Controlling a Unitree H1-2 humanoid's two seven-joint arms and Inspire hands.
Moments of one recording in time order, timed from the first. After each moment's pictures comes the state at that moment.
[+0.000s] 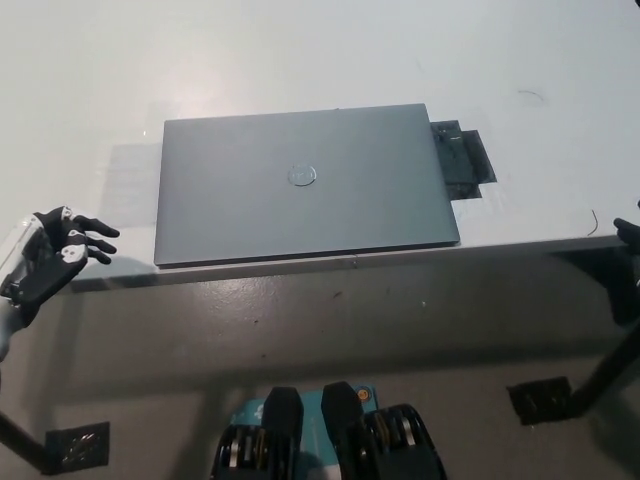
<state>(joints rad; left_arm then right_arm) -0.32 0.41 0.19 0.10 -0.22 0.07 -0.28 -0.16 -0.32 -0.32 -0.17 0.45 0.41 0.39</state>
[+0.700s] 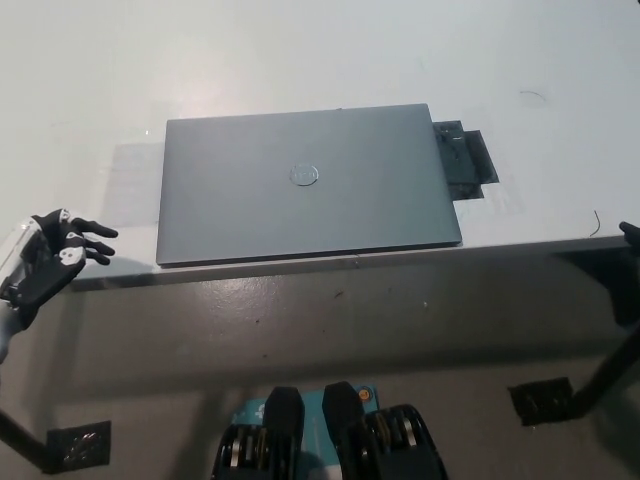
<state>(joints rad) -0.32 0.41 0.19 0.11 -0.22 0.05 -0.28 -0.17 -0.34 -0.31 -0.14 0.44 0.40 0.36</state>
